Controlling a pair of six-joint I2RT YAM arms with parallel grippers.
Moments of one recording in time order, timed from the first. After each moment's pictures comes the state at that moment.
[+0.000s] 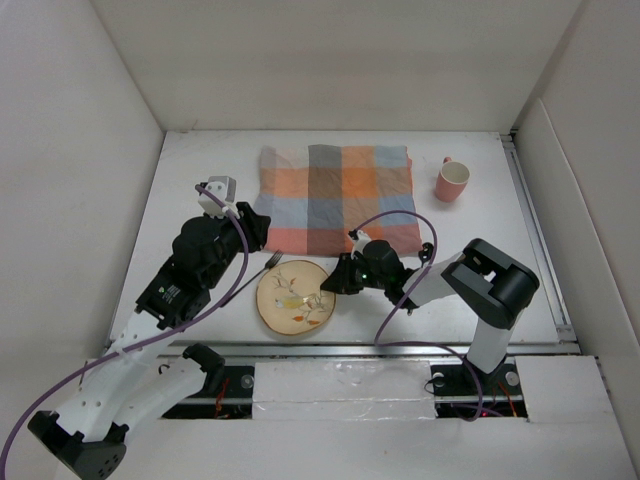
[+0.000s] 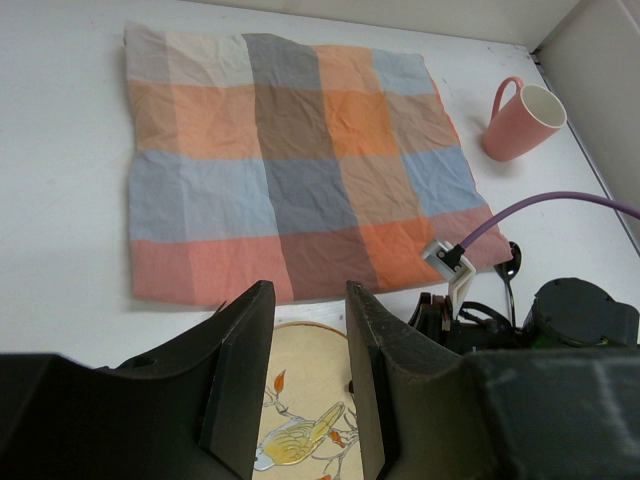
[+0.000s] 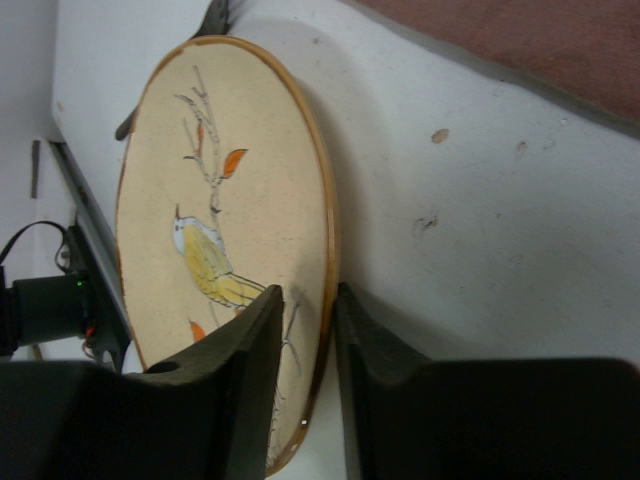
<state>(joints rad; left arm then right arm) -0.57 0.74 0.87 -0.35 -0.21 -0.39 0.77 1.78 0.61 0.68 -0.33 0.76</state>
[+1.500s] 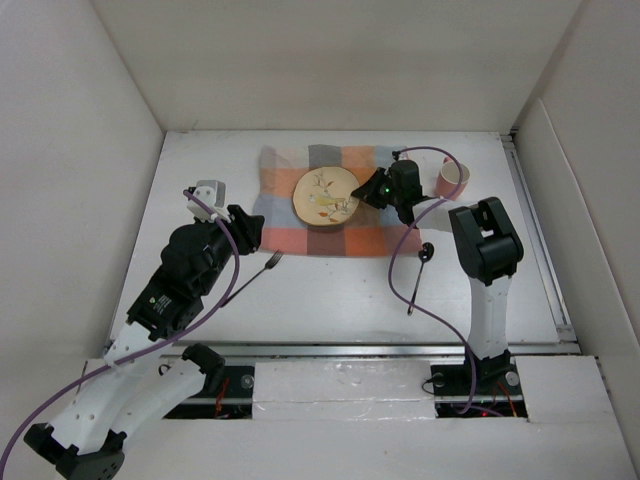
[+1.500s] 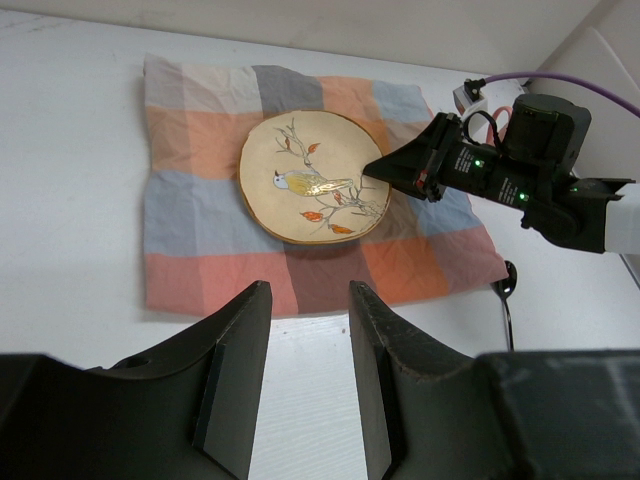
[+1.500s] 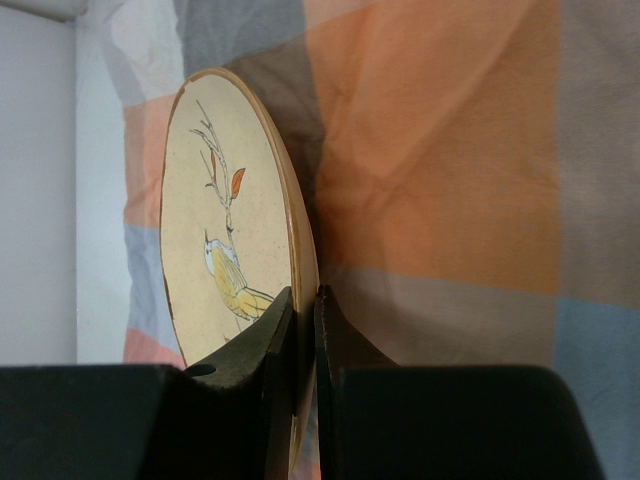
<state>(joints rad) -0.57 0.67 0.86 -0.35 -0.24 -0.38 0.34 2.10 1.27 0.41 -0.29 0.82</state>
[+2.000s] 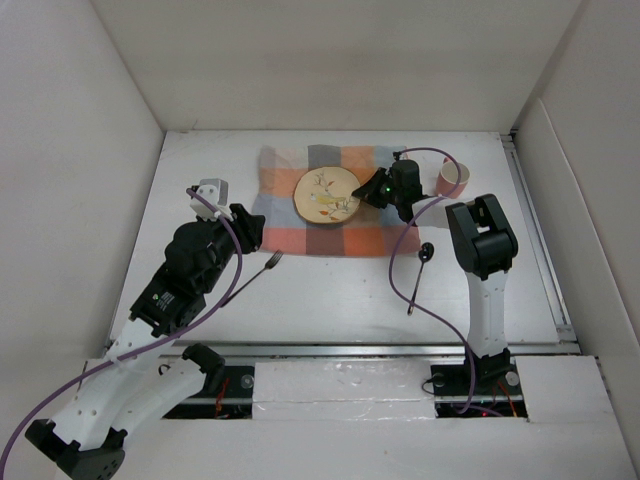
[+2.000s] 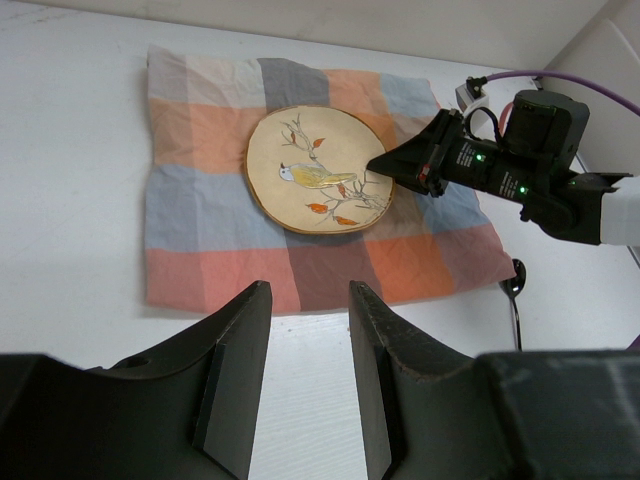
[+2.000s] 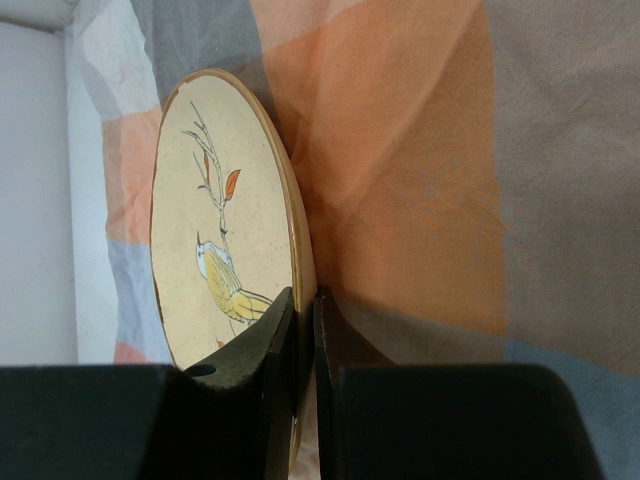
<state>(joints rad) -0.57 0.69 0.86 -0.35 -0.25 -0.38 0.31 2.17 1.32 0.40 -0.32 0.83</state>
